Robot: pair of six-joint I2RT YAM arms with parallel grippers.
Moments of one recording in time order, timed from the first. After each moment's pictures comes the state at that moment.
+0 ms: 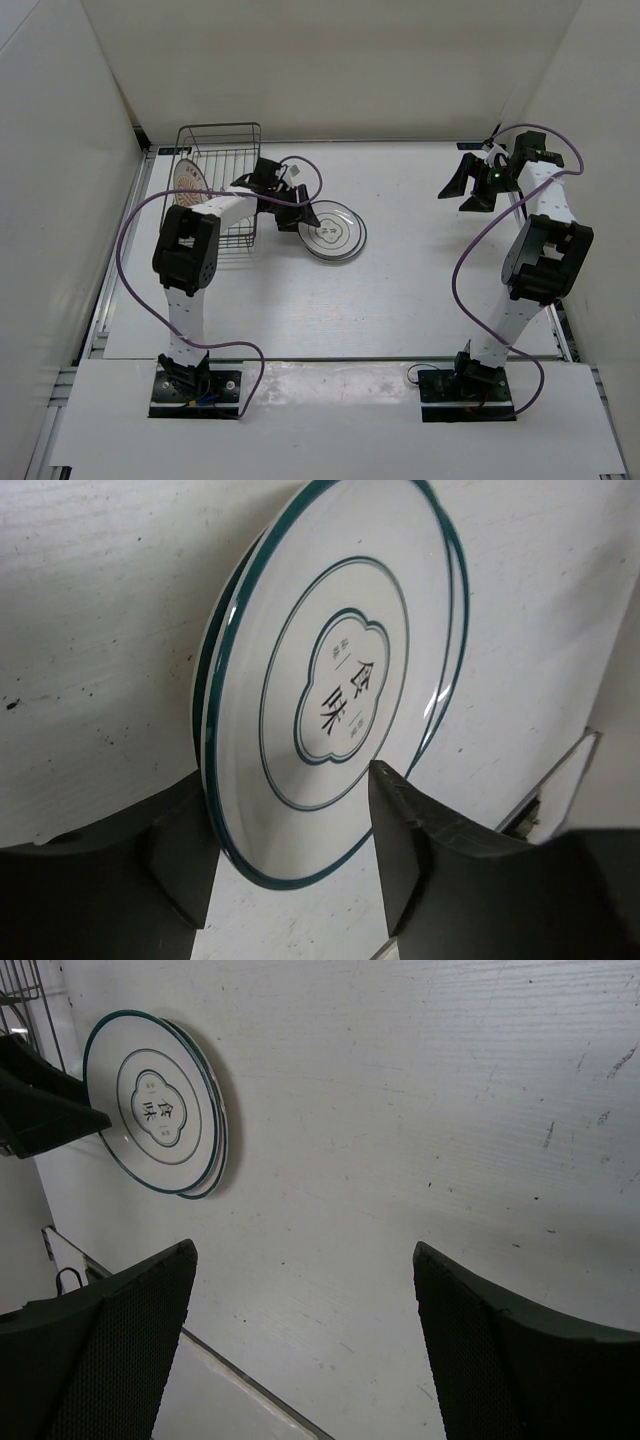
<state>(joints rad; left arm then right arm) -0.35 2.07 1.46 -0.33 0.55 -0.50 -0.25 1.91 1.67 -0.95 -0.73 -0.01</state>
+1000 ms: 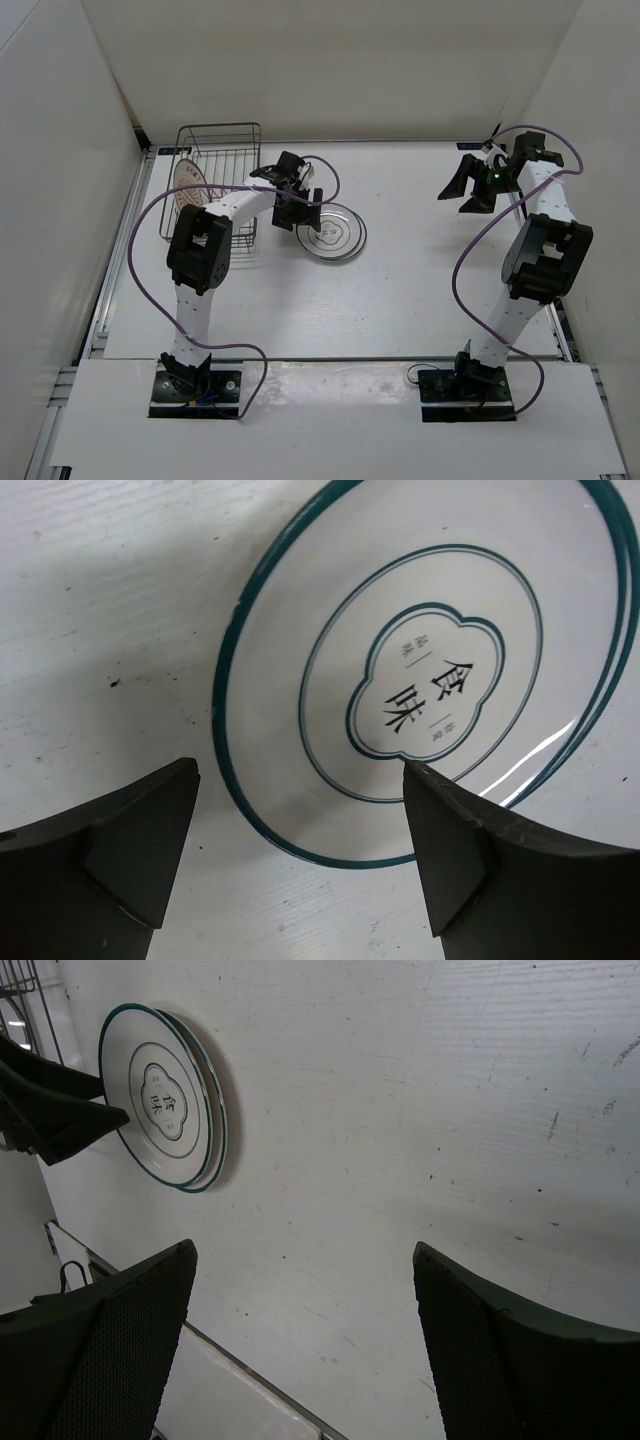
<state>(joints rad) -0.46 2.13 1.67 -0.66 0.18 -0.30 -0.25 1.92 1.68 -0.98 -0.73 -0.02</state>
